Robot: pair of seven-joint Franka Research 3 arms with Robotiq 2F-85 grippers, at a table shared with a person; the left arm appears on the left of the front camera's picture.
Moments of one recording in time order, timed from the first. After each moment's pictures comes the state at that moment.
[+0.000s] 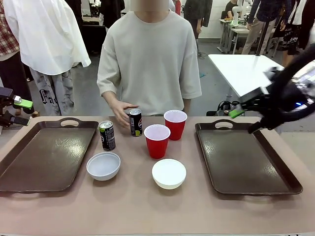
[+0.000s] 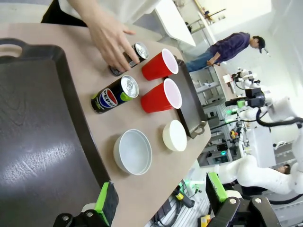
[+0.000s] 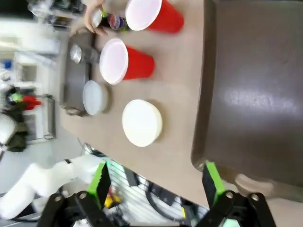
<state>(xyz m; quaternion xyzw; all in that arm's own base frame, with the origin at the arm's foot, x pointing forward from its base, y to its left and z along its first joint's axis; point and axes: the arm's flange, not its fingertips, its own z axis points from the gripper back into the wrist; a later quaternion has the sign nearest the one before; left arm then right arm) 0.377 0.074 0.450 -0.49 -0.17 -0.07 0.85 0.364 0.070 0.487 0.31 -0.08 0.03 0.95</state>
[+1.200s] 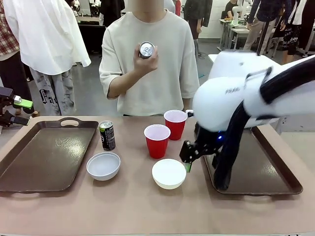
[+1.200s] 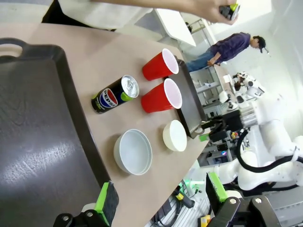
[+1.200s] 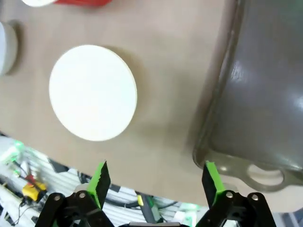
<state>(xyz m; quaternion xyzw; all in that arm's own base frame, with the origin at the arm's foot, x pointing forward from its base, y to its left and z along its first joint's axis) 0.377 0.074 0.450 -0.49 -0.17 -0.07 0.85 0.337 0.242 0.384 0.05 0.01 0.12 0.99</state>
